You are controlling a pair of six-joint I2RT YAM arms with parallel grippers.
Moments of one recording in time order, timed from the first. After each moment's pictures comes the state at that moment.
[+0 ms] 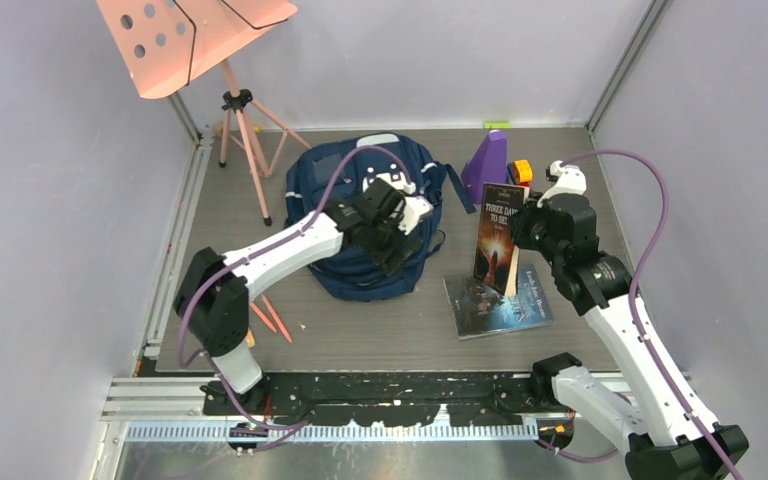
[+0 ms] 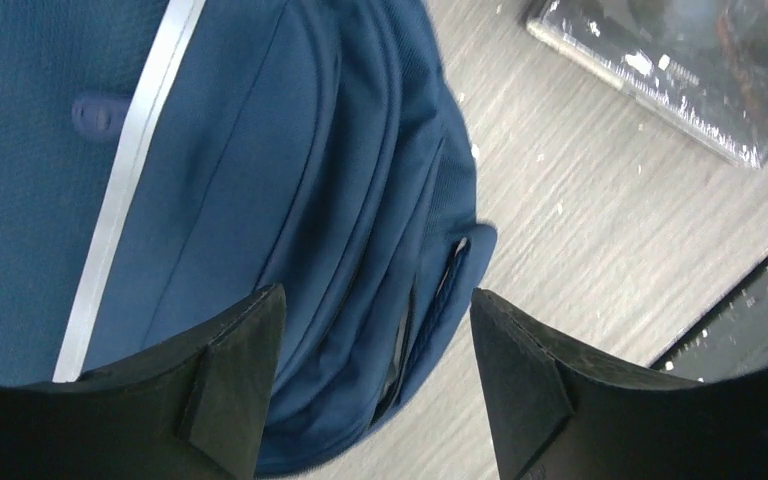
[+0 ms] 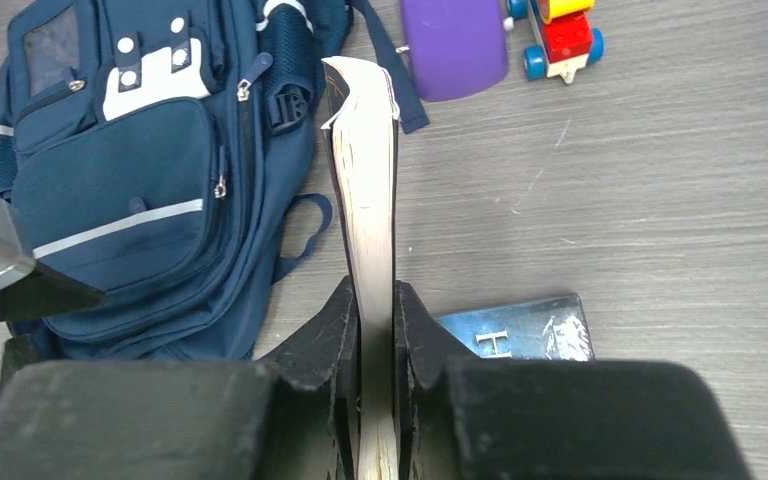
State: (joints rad) left arm -0.76 1.66 1.35 -0.68 0.15 0.09; right arm 0.30 0.87 0.94 -0.52 0.16 0.36
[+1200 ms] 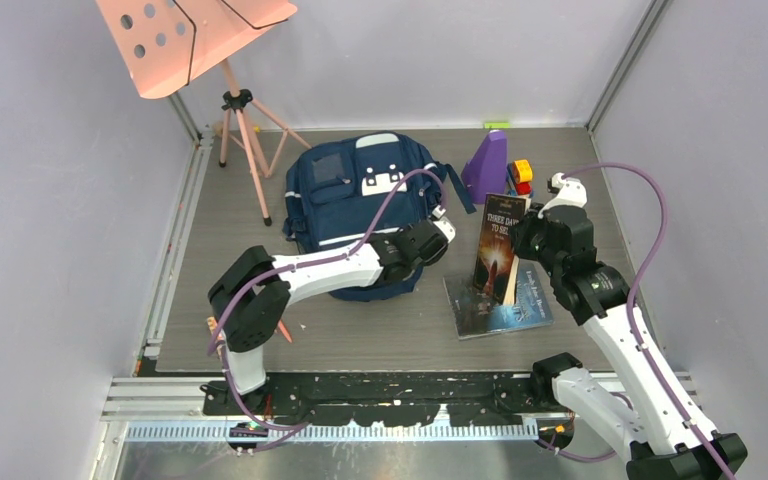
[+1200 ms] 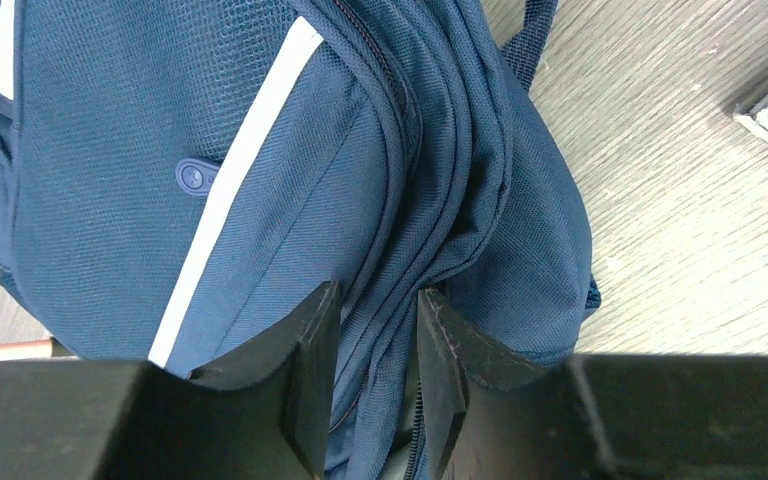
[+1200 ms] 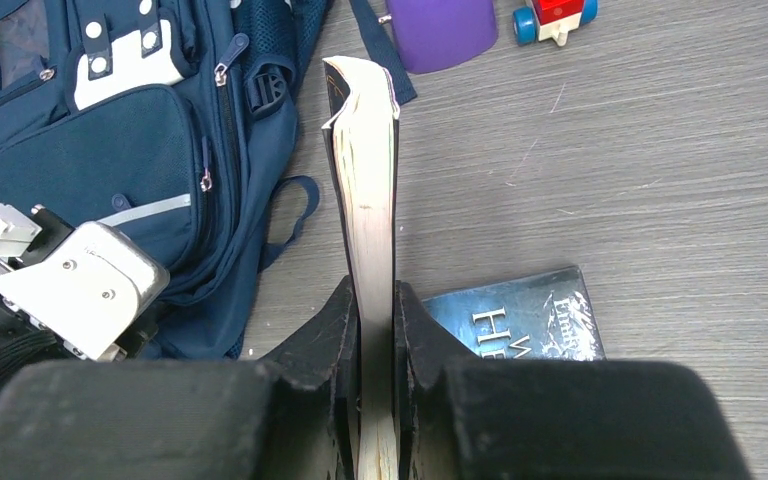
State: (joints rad) left arm -1.00 1.83 1.32 -0.47 -0.50 0.07; right arm 0.30 0.79 0.83 -0.51 0.19 0.40
